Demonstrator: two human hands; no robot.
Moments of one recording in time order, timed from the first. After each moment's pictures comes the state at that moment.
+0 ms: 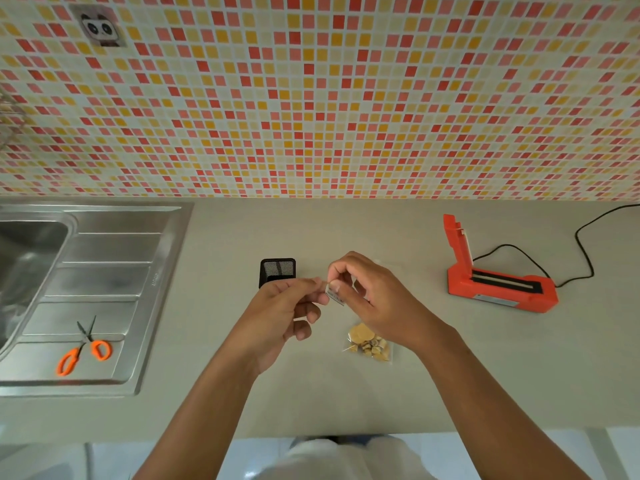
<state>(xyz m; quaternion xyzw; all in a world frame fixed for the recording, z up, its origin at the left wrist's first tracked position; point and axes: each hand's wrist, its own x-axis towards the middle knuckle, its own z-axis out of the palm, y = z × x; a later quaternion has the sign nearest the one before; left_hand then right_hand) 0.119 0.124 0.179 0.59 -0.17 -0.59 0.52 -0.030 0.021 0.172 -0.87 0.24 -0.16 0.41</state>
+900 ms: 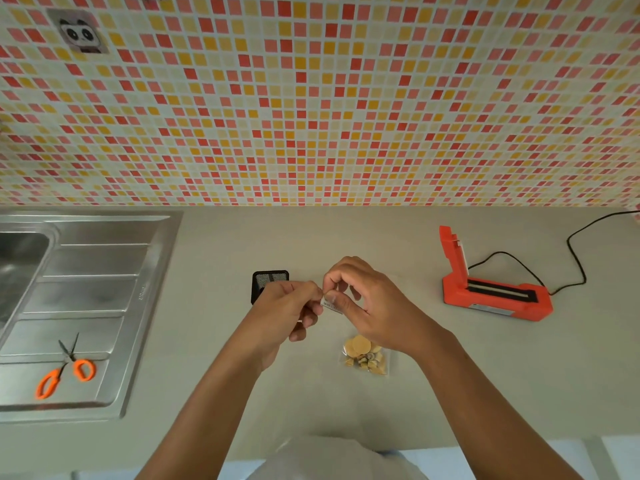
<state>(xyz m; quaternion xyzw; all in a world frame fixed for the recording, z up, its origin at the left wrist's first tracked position) 0.127 0.093 0.178 0.65 -0.23 -0.56 0.46 -0.022 -0.001 0.167 -0.88 0.22 -0.15 0.38</state>
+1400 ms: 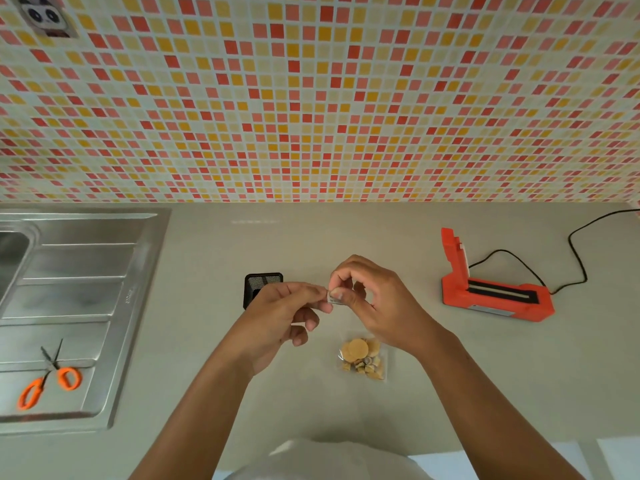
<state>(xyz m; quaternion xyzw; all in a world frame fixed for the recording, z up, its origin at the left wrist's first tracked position) 0.139 0.074 0.163 0.57 -0.21 -0.63 0.48 -0.021 -0.027 0.151 -0.86 0.23 -0.21 0.41</state>
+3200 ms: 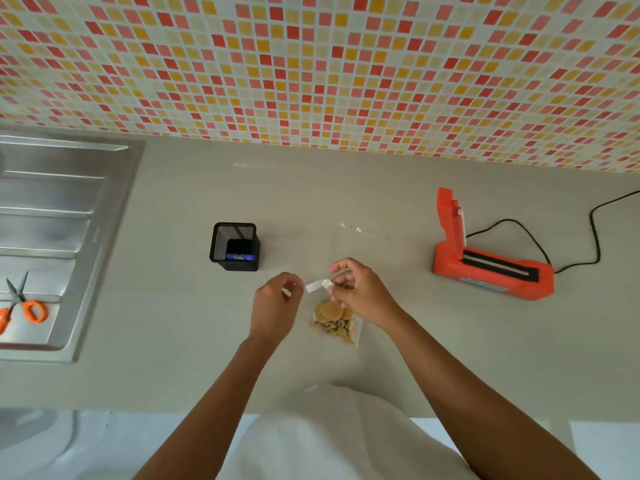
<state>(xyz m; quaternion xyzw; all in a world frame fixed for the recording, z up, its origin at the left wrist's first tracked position) 0.075 0.061 -0.040 0.83 -0.33 -0.26 0.36 -0.067 -0.060 -0.009 -0.66 0.46 -0.04 0.60</state>
